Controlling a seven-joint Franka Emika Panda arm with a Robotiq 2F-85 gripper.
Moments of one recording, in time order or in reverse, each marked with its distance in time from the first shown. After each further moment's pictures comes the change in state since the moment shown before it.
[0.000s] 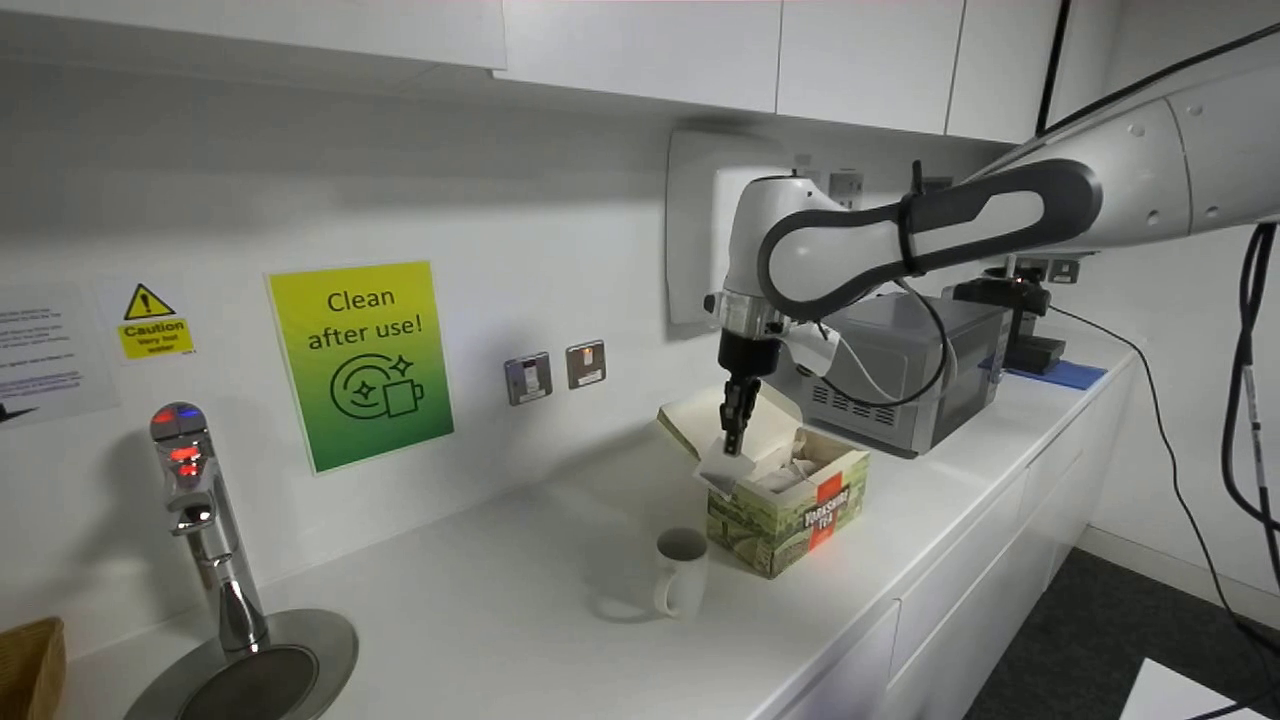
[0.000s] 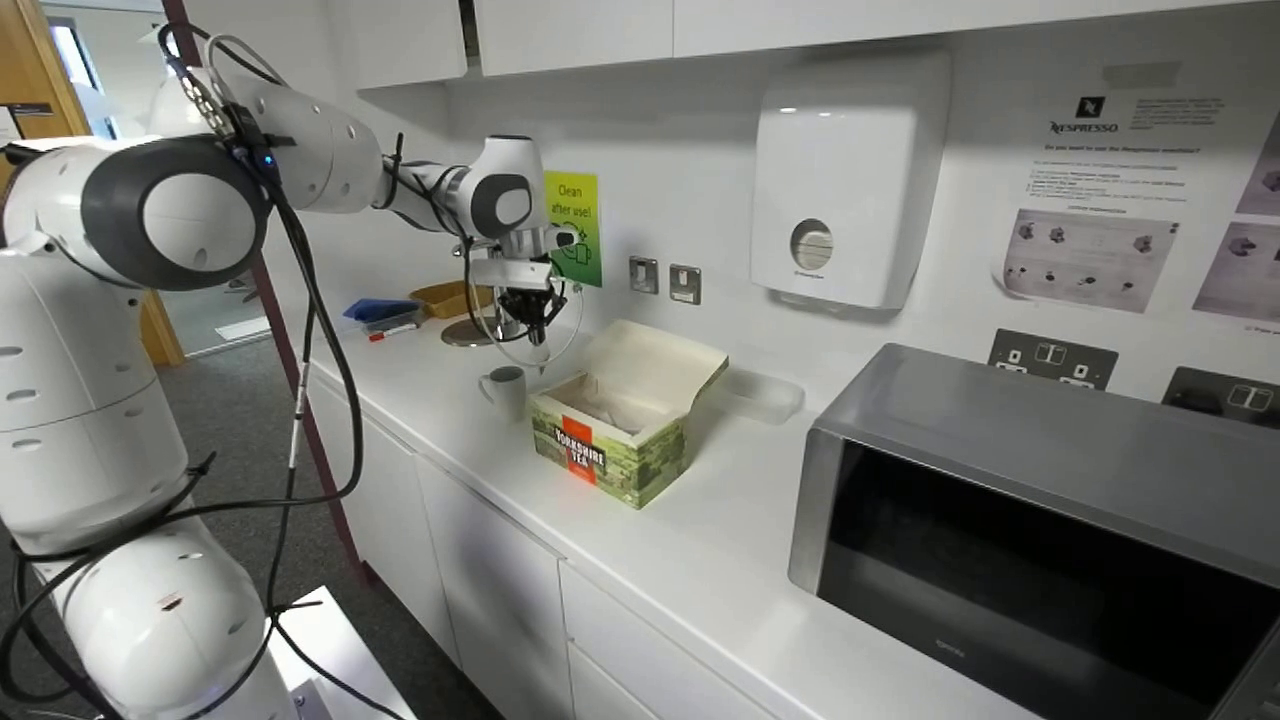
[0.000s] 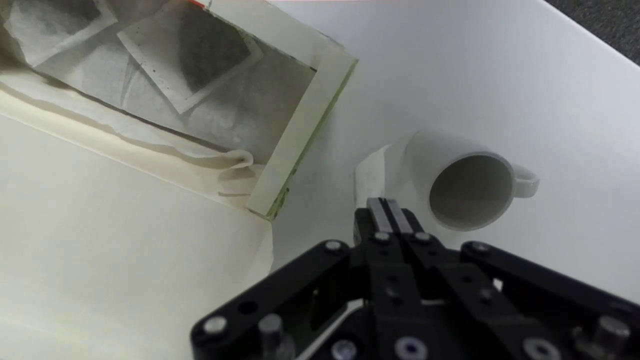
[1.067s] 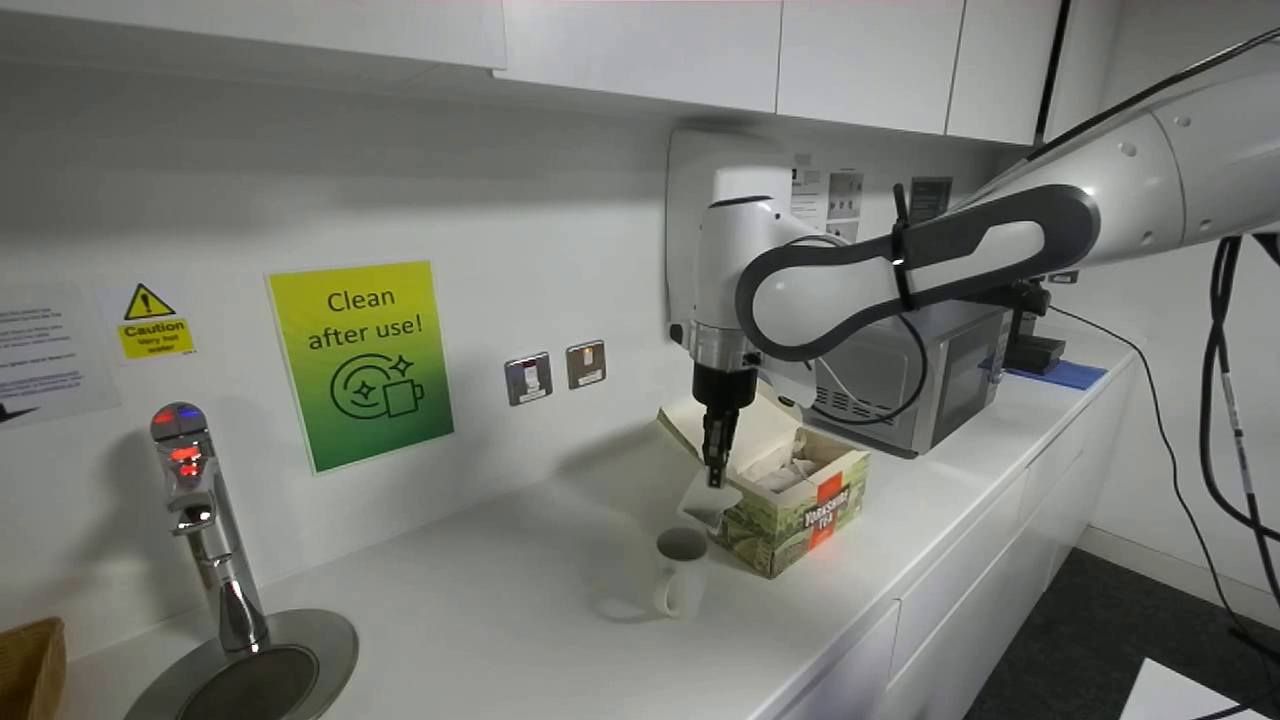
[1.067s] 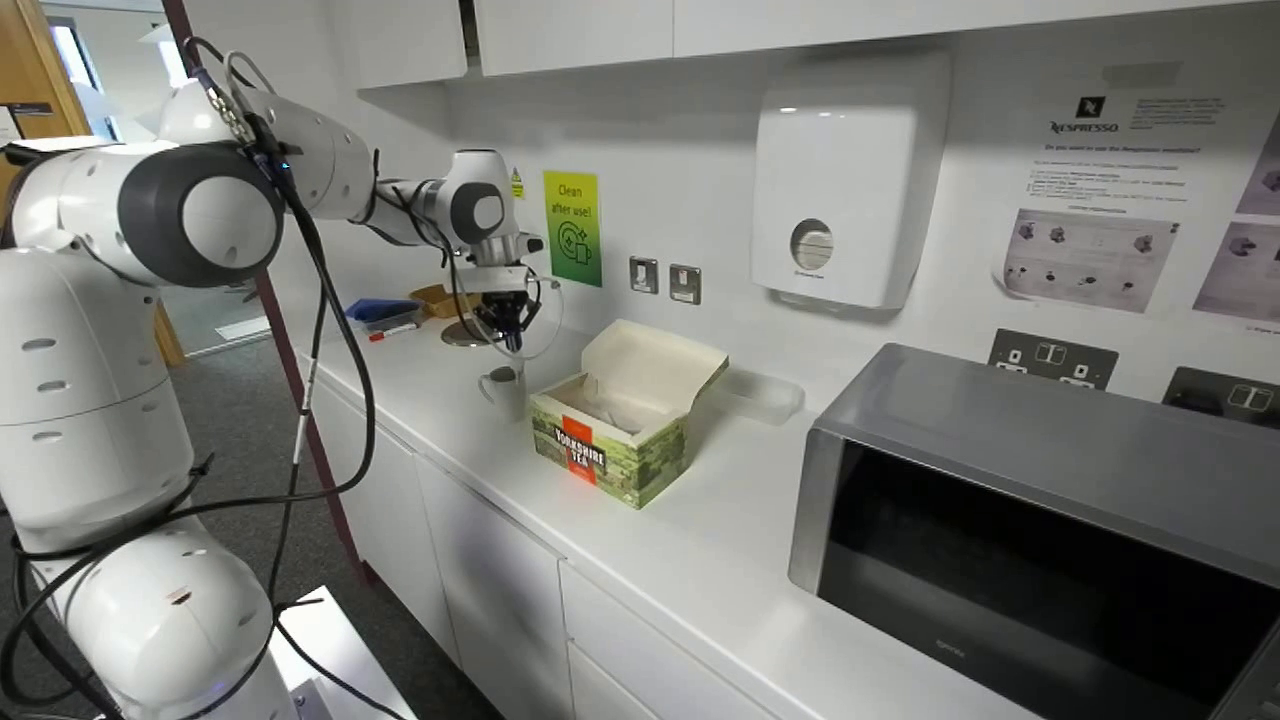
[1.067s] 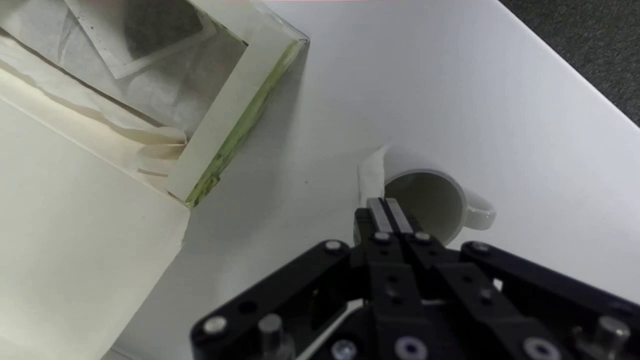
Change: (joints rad) arm 0.060 0.038 0.059 0.004 -0.097 -0.004 0.013
